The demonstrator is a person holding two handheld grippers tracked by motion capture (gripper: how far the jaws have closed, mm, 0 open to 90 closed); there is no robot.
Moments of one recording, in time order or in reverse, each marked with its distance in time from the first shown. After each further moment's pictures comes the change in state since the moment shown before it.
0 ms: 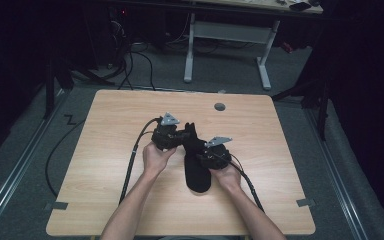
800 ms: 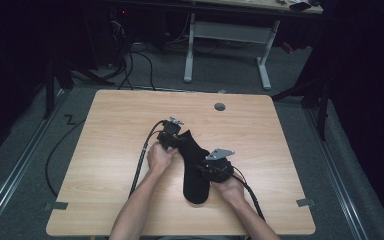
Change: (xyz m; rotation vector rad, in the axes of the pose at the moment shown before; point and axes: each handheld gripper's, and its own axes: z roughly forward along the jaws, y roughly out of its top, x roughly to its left) left arm 0.023 -0.017 0.053 0.211 0.143 -0.092; right arm 0.023 -0.026 -0.017 -0.001 0.025 -0.059
